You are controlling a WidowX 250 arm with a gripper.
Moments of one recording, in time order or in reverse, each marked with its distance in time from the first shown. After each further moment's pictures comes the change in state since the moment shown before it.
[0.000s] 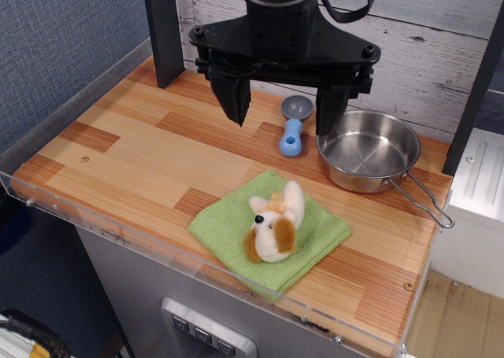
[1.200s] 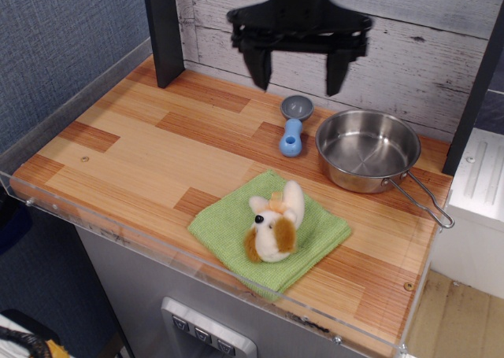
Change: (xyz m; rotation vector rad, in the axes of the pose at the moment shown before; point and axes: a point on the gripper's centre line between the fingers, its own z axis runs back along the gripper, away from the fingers) arm 0.072 0.014 -0.072 -0.021 0.044 0.049
